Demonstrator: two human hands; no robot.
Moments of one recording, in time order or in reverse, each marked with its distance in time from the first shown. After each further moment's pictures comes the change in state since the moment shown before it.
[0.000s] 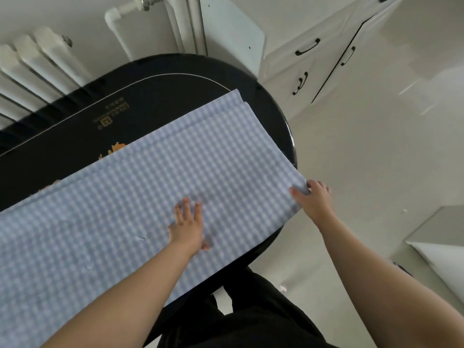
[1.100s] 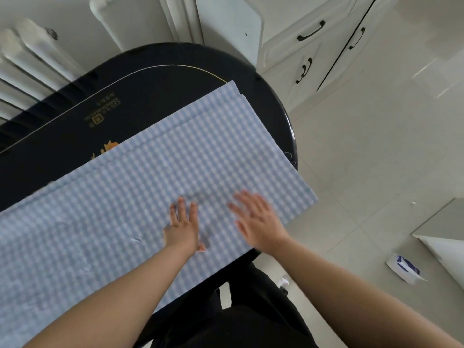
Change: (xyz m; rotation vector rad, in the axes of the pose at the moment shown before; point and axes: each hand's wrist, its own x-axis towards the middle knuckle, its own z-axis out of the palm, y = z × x) left_hand 0.004 0.011 -0.004 0.059 0.025 -0.061; right_hand -0.049 -0.025 0.083 -0.480 -0.079 -0.946
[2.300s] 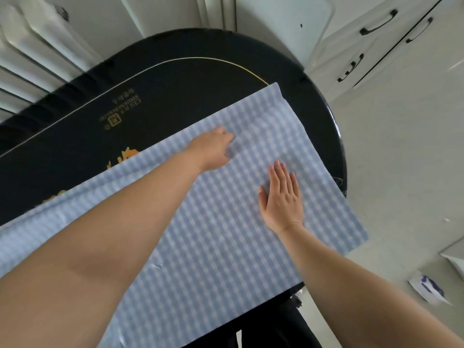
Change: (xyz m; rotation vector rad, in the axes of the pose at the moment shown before) left_hand 0.156 -0.054 -0.188 -0.143 0.370 0.348; right_hand 0.140 0.014 0.023 0.011 0.065 0.406
